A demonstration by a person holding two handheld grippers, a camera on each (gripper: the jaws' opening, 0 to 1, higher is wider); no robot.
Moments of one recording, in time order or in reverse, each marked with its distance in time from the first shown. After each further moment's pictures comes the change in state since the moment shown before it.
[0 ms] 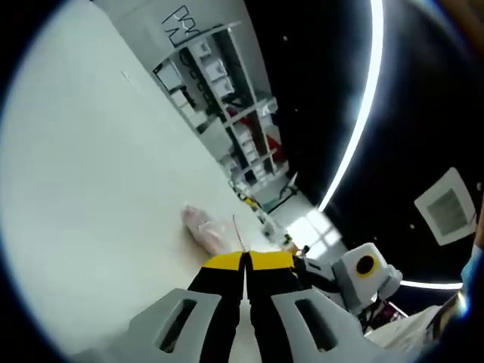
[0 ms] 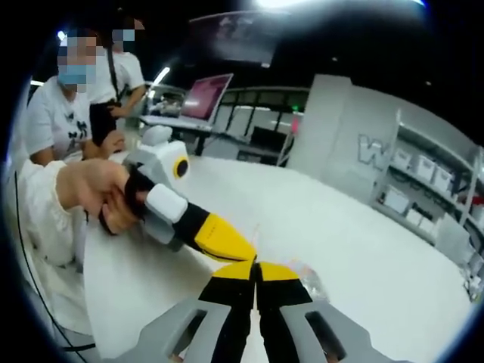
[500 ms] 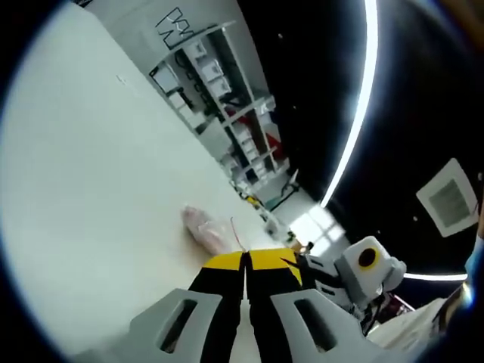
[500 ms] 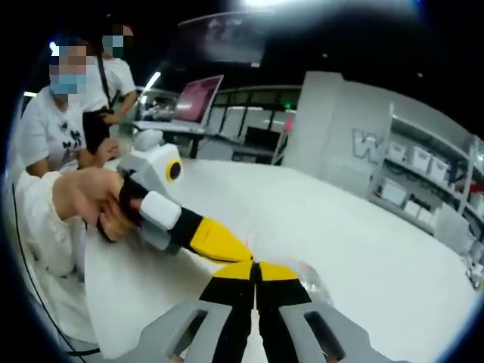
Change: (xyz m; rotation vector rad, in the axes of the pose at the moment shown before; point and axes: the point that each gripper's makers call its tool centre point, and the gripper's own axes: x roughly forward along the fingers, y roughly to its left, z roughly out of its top) left arm 0.000 0.000 0.000 0.041 0.007 0.009; right arm 0.000 -0.004 0.001 0.047 0.003 -0.023
